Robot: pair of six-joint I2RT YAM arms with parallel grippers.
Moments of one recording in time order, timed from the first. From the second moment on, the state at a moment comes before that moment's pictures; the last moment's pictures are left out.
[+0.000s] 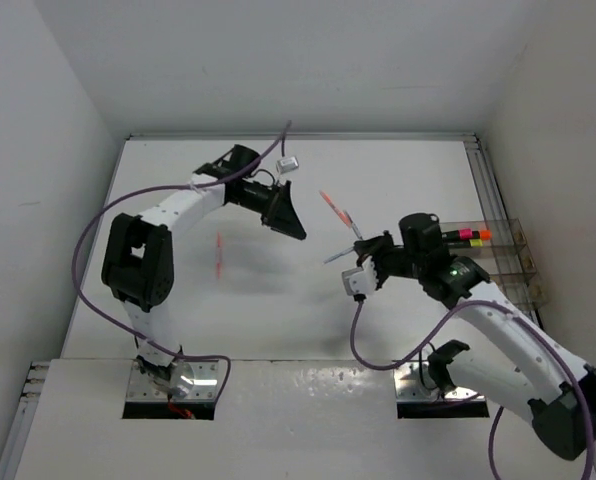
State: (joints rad) left arm -0.39 1.83 1.43 -0.64 1.35 -0.07; right arm 0.56 0.95 0.70 -0.39 -0.43 -1.56
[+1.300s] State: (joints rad) left arm -0.23 1.73 1.43 -0.67 0.96 0.16; right arm -0.85 1.55 1.01 -0.97 -0.72 -2.09
